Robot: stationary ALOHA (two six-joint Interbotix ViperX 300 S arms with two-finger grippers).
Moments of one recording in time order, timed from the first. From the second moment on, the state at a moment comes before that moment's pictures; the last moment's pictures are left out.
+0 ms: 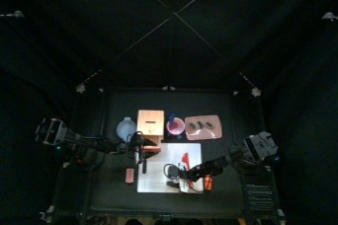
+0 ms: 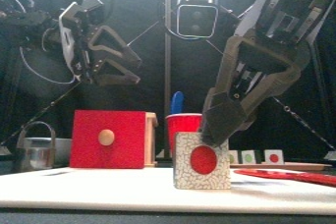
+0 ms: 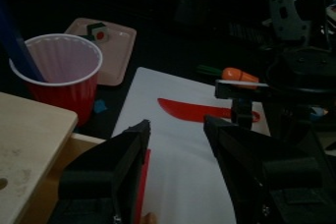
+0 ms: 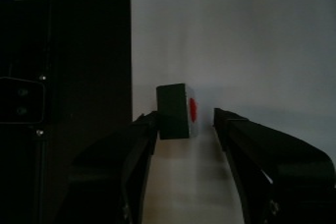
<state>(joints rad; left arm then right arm) -0.08 -0.20 1.02 -0.32 -0.61 0.00 0.33 0.22 0.56 -0.74 0.03 1.15</state>
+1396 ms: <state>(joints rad) -0.08 -0.20 1.05 -0.32 -0.61 0.00 -0.23 -0.69 1.12 -0.61 0.59 1.16</state>
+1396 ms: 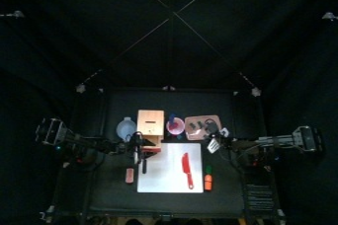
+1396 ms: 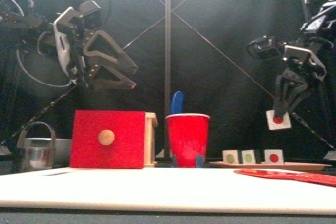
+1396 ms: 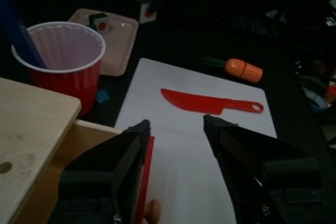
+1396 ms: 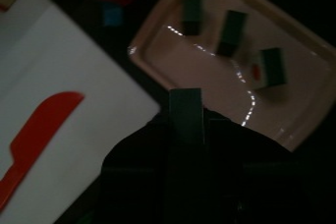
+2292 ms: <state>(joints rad) -0.09 -0.20 1.03 -0.32 -0.61 0.00 -0.61 -0.59 1.25 -0.65 0.33 1.16</state>
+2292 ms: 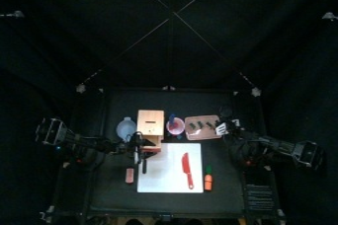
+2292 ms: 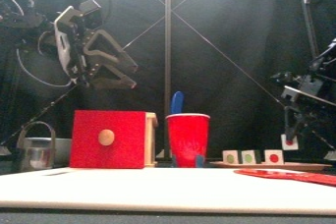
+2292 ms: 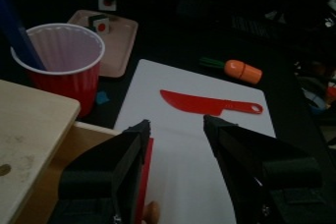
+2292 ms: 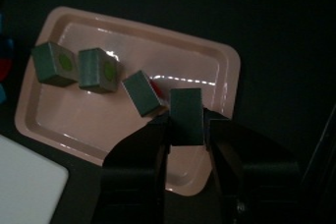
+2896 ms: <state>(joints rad) -0.10 -0.20 1.01 -0.32 -0.61 0.00 -0.62 -0.52 1.25 -0.68 0.26 1.16</state>
